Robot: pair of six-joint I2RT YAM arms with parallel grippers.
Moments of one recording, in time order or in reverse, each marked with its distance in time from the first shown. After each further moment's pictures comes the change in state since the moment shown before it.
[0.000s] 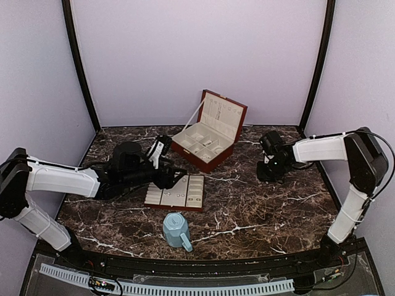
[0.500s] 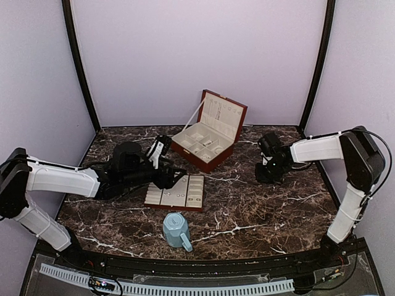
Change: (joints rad) left arm 0.001 0.000 0.000 -0.011 -0.009 -0.002; right arm 0.000 0.038 0.006 0.010 -0.034 0.004
